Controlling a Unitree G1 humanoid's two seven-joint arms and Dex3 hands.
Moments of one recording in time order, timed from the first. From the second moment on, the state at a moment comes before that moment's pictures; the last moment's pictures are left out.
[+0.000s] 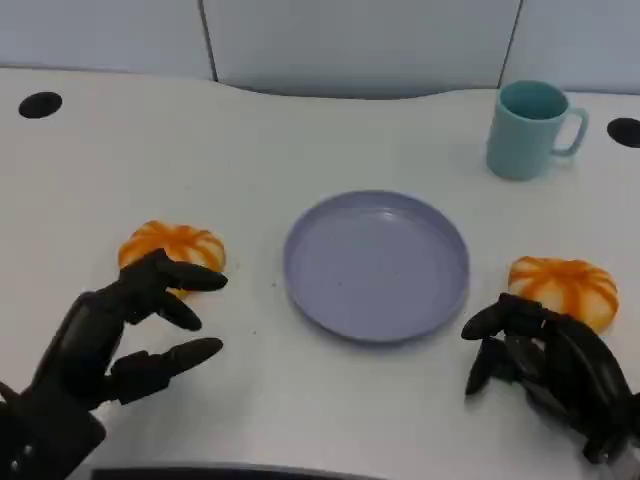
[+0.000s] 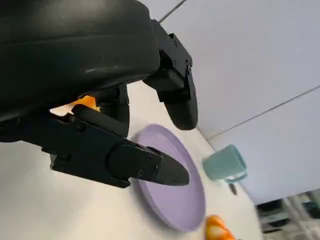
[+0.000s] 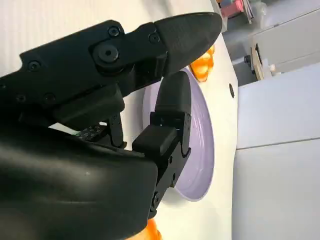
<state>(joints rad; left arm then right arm) -0.11 0.16 0.15 0.38 0.12 -0.65 -0.32 -0.39 -0.05 -0.20 1.06 0.24 -0.45 0.73</state>
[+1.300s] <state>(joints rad) -0.28 0.45 -0.12 0.24 0.84 -0.27 0.09 -0.39 -0.05 -0.19 1.08 0.23 -0.50 0.73</state>
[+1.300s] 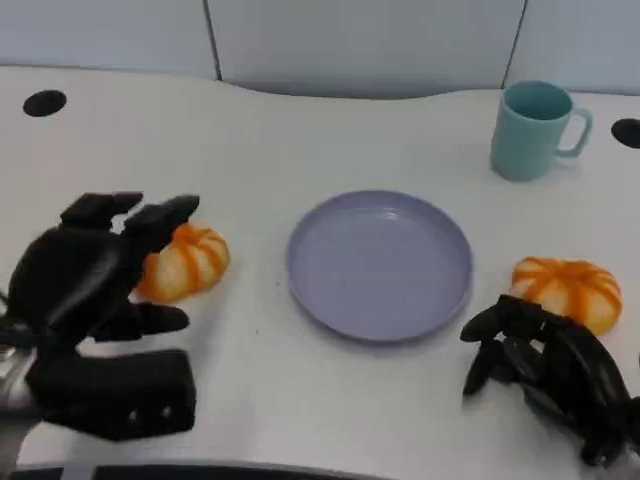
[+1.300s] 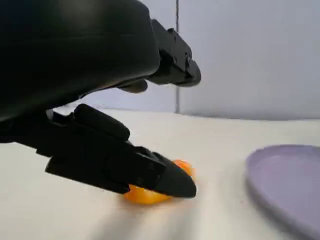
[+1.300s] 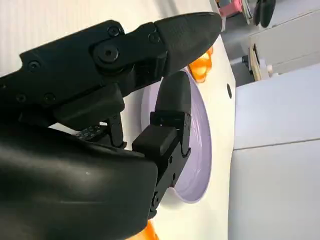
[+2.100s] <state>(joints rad) -0.49 0.47 -0.29 0.46 0.91 -0.11 0.13 -0.38 -0.04 -0.19 1.07 0.24 -0.49 0.73</state>
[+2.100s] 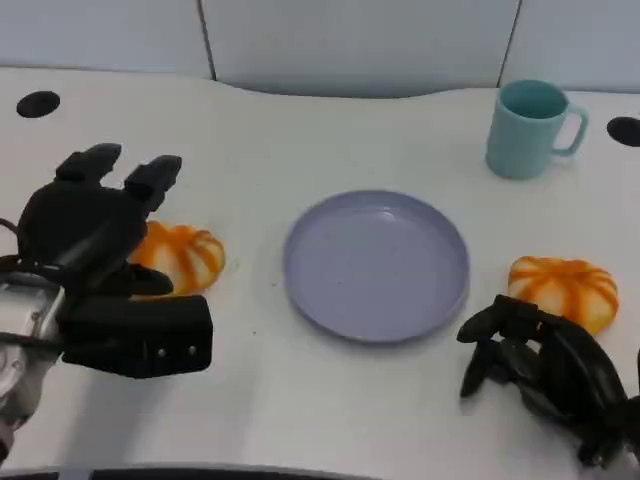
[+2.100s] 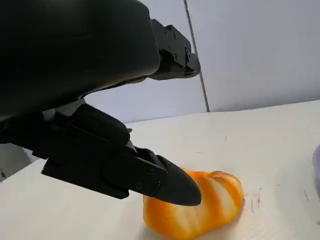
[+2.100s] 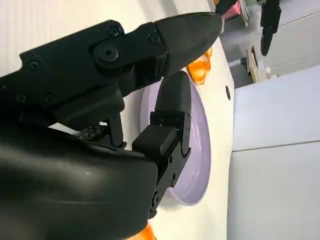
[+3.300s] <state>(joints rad) -0.82 0.33 -0.50 1.07 0.82 -0.16 0.03 -0.36 -0.04 -0.19 1.05 0.23 -0.50 0.74</state>
